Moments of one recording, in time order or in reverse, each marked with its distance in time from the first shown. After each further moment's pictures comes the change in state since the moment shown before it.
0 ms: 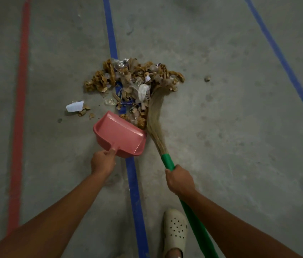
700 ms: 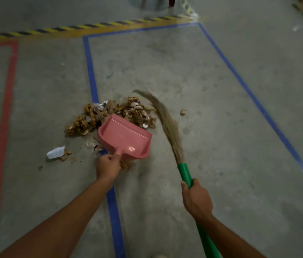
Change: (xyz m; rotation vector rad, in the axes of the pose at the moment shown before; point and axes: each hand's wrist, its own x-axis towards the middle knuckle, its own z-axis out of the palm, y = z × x) left_hand 0.003 0.185 0.071 -0.070 -0.073 0.154; right_hand 0.041 0.050 -0.151 0.183 0.319 0.054
